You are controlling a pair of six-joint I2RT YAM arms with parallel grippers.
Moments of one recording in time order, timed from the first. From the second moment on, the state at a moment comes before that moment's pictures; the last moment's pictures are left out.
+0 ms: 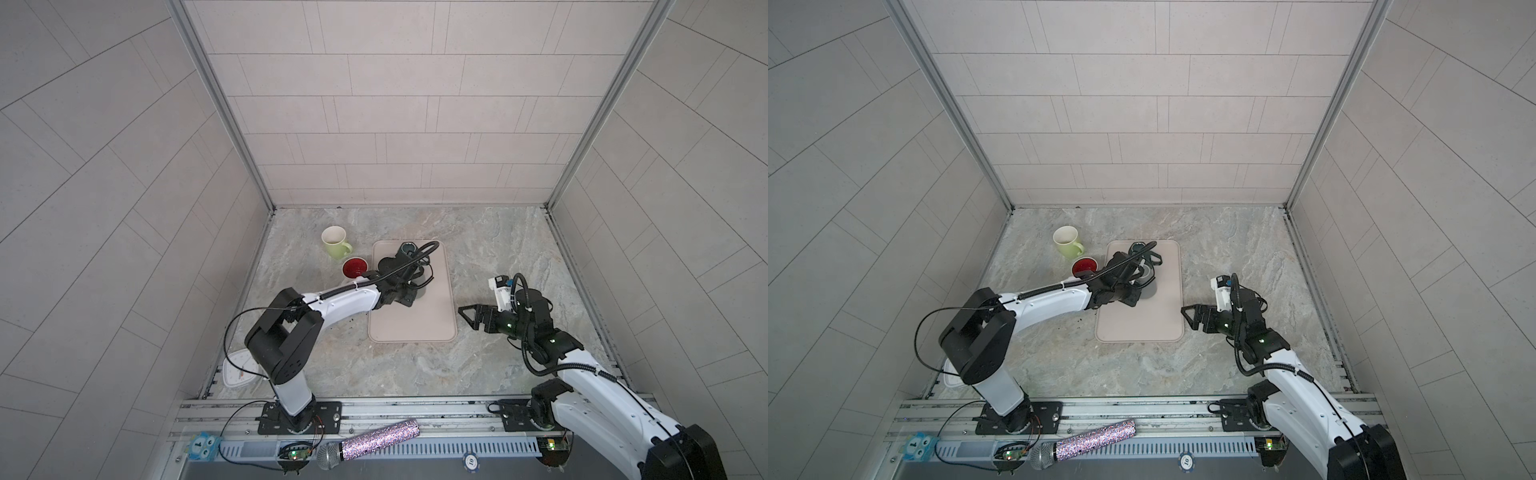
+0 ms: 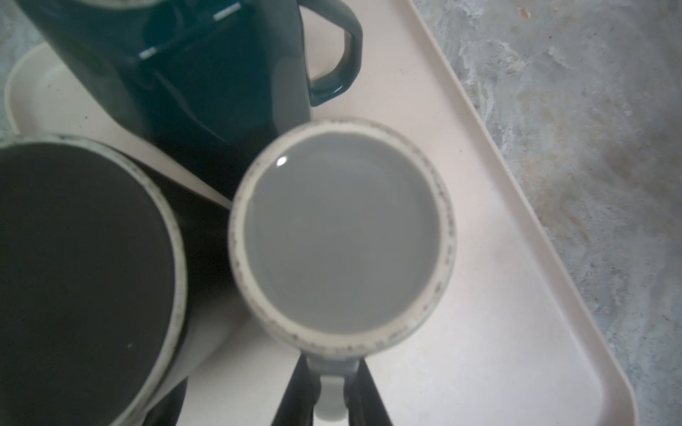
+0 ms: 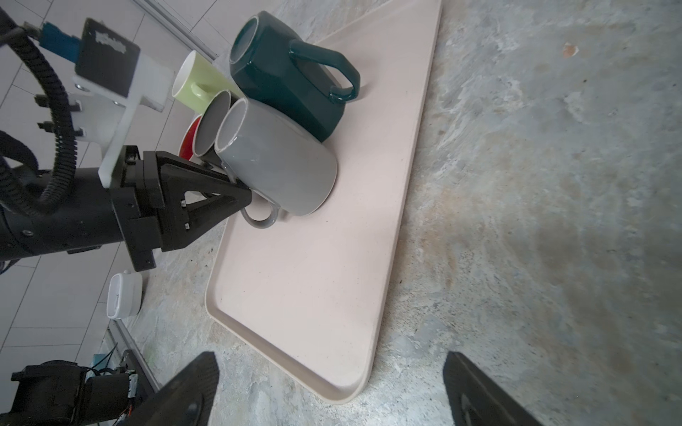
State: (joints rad) left arm -0.73 1.70 1.08 -0.33 -0.10 -0.24; right arm 0.29 0.82 0.34 -0.11 -0.41 0.53
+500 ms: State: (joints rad) left arm -0.75 1.57 1.07 -0.19 0.00 -0.35; right arm 0.44 0.94 0.32 0.16 -0.38 0.68
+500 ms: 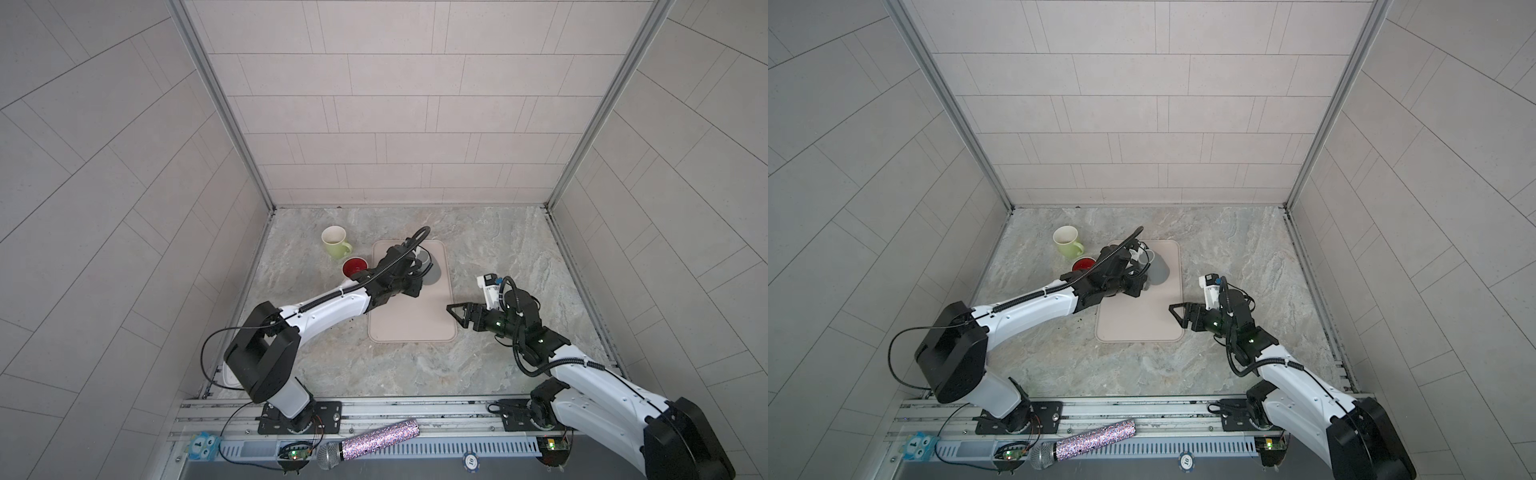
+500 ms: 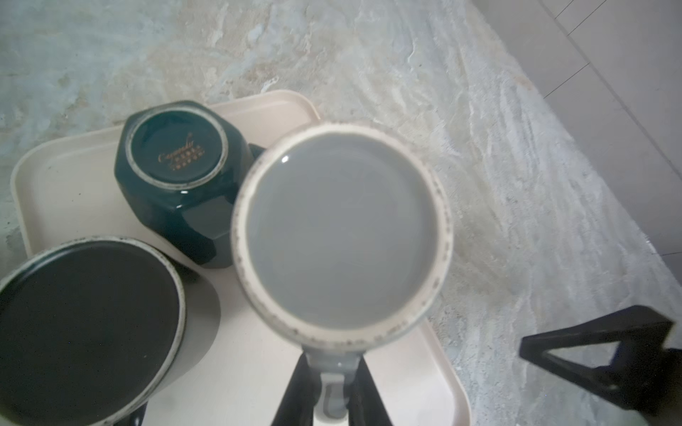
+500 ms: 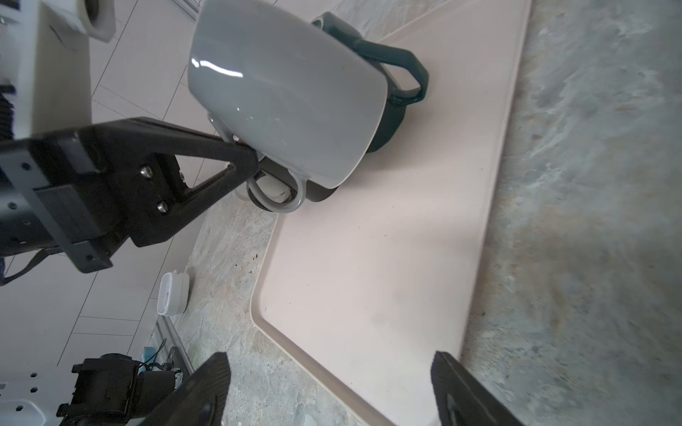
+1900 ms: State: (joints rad) left arm -0.78 1.40 0.90 0.20 0.19 -0.61; right arm 0.50 1.22 0.38 0.81 -0.38 0.81
